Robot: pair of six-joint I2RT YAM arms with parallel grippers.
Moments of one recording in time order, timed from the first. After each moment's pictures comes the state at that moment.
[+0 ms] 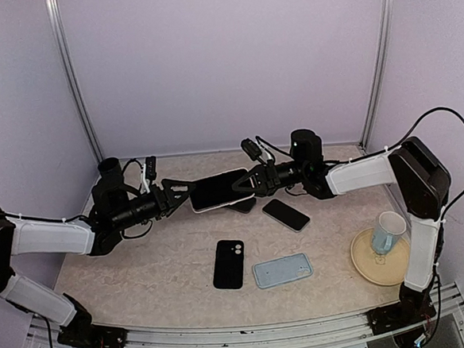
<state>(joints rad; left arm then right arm) -0.56 1.39 0.57 0.72 0.41 -0.85 0.62 1.94 1.20 0.67 -1.18 0.90</state>
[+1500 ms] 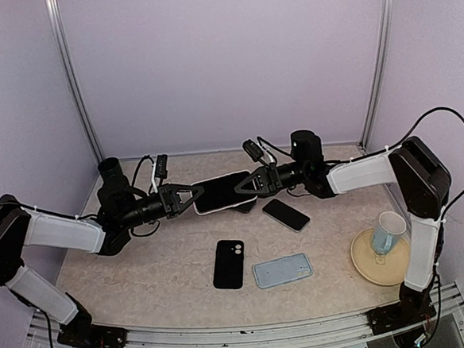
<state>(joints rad) -0.59 1.50 0.59 0.94 0.57 -0.89 0.61 1.94 1.20 0.61 -1.20 0.77</state>
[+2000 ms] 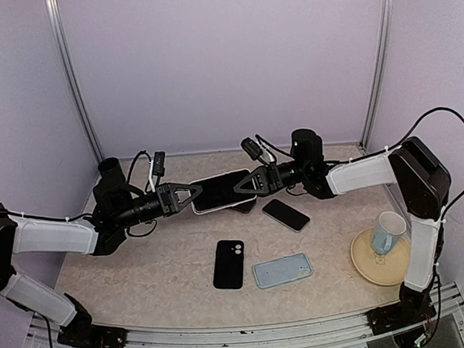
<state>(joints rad) -0.61 1.41 0.60 0.81 0.53 -0.79 0.62 1.94 1.20 0.68 -1.24 0.80</state>
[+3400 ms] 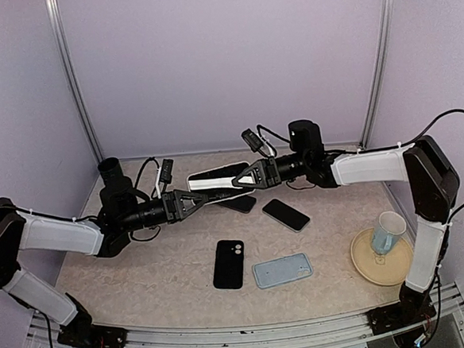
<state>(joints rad) -0.63 1.46 0.59 0.84 0.59 -0.80 0.62 1.87 1.27 0.39 -1.13 0.54</state>
